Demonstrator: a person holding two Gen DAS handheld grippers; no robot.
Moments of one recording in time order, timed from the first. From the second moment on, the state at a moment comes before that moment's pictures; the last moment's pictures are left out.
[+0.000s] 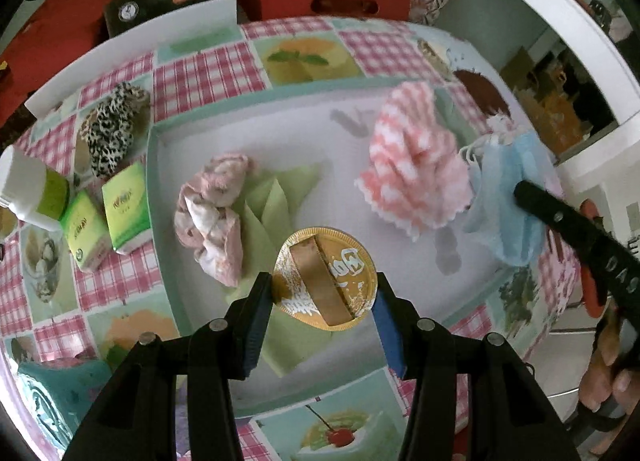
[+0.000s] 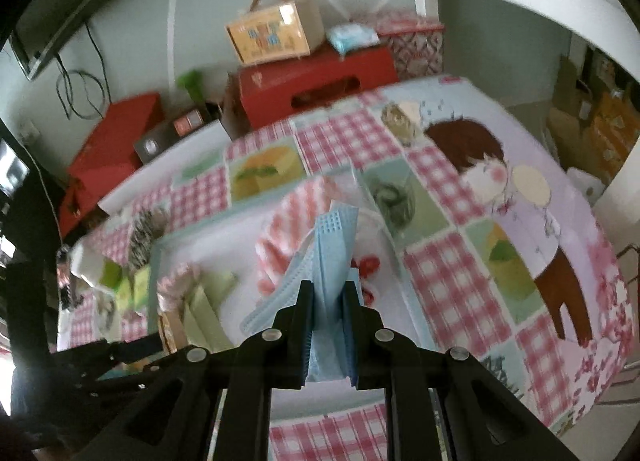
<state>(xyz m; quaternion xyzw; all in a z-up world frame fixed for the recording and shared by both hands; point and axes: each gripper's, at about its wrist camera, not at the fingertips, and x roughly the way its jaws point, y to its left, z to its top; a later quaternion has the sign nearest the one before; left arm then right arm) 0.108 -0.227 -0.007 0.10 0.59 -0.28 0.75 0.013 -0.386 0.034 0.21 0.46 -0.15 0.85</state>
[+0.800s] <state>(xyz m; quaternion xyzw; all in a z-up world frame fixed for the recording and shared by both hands) 0.105 -0.228 -0.041 0.09 0.64 -0.25 0.72 0.024 -0.382 -0.031 0.20 0.56 -0.17 0.79</state>
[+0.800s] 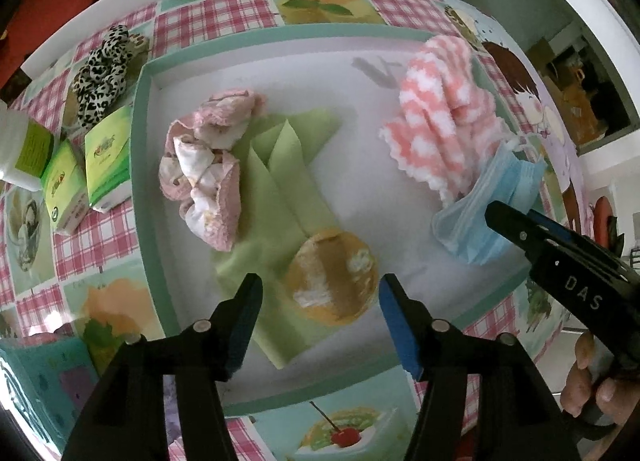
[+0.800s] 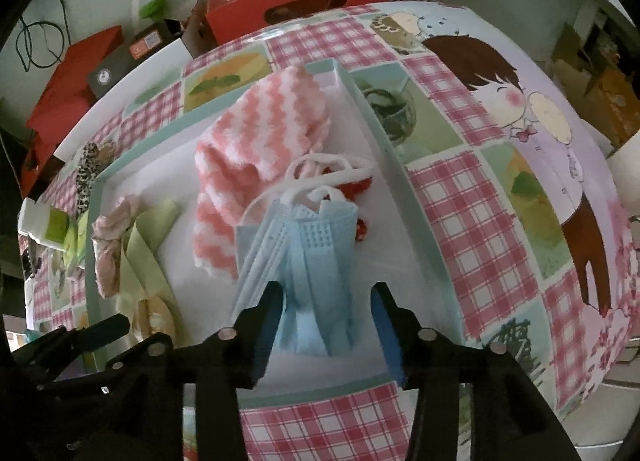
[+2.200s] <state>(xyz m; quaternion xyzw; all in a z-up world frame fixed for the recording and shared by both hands) 0.128 -0.166 0.004 -0.01 0.57 -0.22 0.79 0.025 -0.370 0.015 0.16 0.49 -0.20 0.83</state>
